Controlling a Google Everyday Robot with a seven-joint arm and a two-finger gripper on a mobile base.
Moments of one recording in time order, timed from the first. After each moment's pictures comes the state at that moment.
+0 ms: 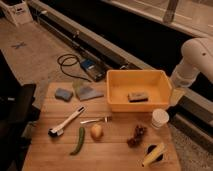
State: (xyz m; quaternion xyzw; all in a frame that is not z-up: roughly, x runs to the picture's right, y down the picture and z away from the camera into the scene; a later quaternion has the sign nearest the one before) arm 0.331 0.022 0.685 -0.29 0.02 0.13 0.95
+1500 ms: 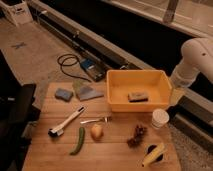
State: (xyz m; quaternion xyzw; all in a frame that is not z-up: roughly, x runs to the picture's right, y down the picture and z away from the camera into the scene) arm 0.326 0.016 0.681 -0.28 0.02 0.11 0.95
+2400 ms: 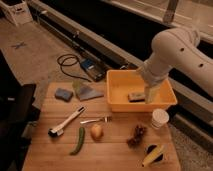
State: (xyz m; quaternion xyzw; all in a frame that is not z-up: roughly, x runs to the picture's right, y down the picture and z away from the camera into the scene) arm 0.139 0.012 0.600 -0.22 -0.12 -0.17 0.95
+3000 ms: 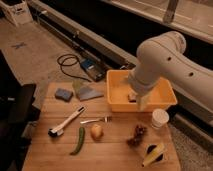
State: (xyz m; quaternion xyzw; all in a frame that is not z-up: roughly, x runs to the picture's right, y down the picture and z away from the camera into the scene) arm 0.114 0.029 0.587 -0.22 -0.13 -0.22 0.94
